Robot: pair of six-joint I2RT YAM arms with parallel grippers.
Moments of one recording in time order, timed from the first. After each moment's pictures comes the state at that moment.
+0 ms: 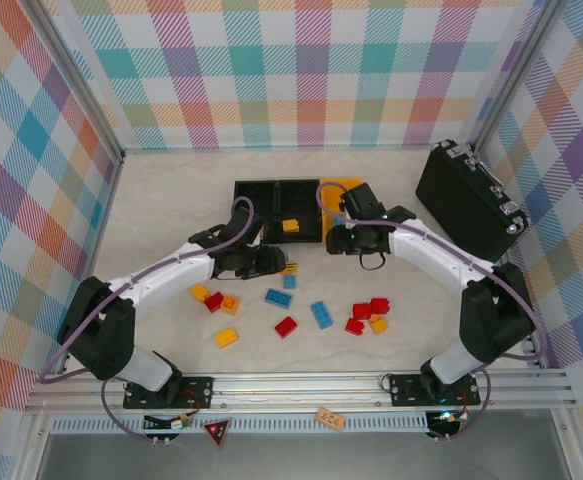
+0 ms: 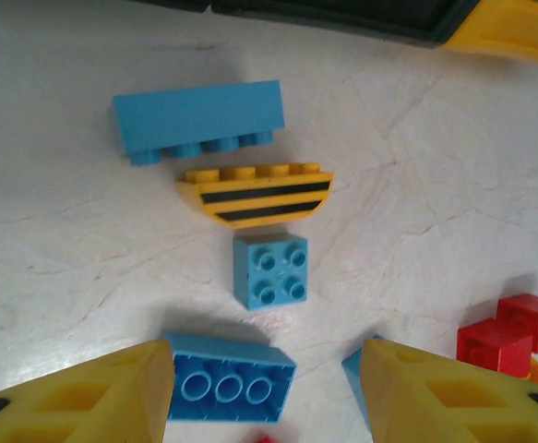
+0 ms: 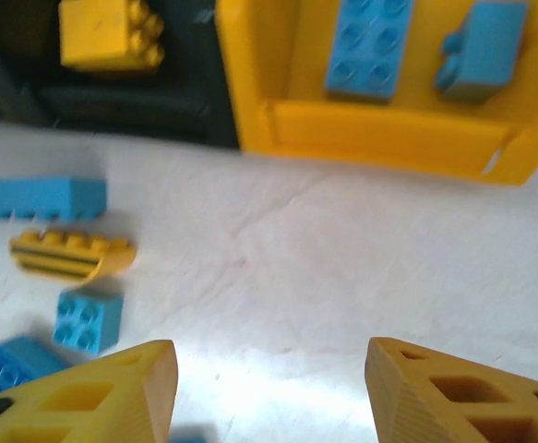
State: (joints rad) left arm -0.61 1.47 0.99 -0.55 0.17 -0.72; right arm 0.57 1.54 1.15 -0.68 -0.04 0.41
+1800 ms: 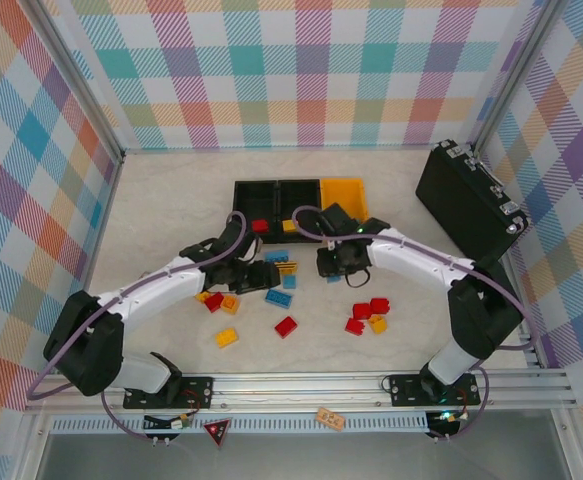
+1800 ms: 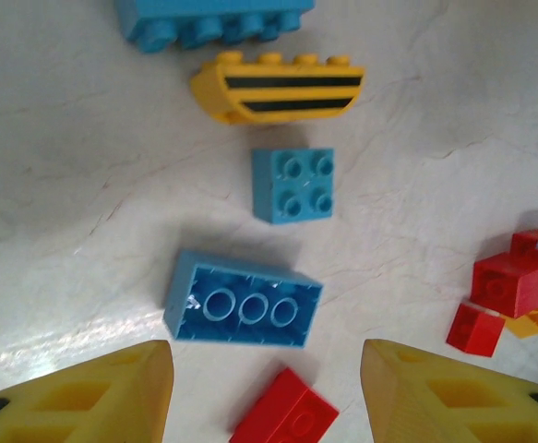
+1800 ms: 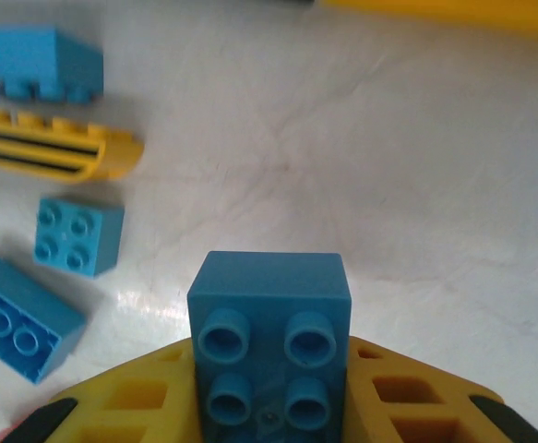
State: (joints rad) left arm -0.61 1.39 0.87 -0.53 0.25 -0.71; right arm 0.69 1.61 1.18 -0.77 0.02 0.46
